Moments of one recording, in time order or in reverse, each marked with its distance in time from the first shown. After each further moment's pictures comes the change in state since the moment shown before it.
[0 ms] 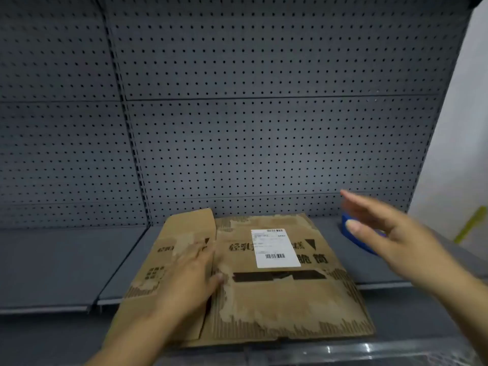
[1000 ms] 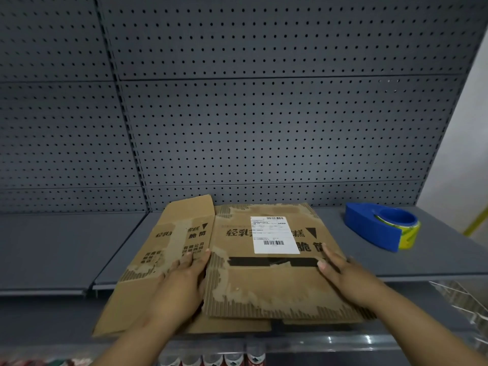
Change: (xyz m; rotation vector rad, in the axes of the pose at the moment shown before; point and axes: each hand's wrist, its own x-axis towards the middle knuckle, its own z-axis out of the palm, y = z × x) left_hand -0.007 -0.018 0.036 0.079 -0.137 -0.137; right_hand -0.007 0.105 0.085 -0.391 -0.571 0.683
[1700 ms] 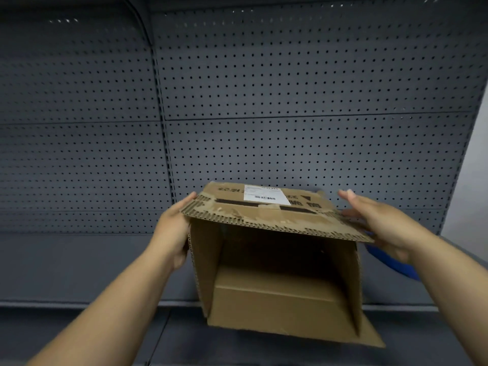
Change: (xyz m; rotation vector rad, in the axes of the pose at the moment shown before) left_hand -0.002 0.005 -0.150 -1.464 0.358 -0.083; right_hand -0.065 -0.095 -0.111 0.861 0.160 -0.378
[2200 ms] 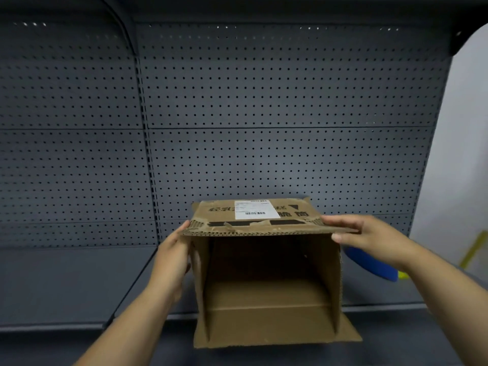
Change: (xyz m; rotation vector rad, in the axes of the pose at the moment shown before) left_hand -0.002 -0.045 0.002 0.069 -0.061 0.034; right_hand -0.005 0.021 -0.028 -0.380 -0.112 -0.234
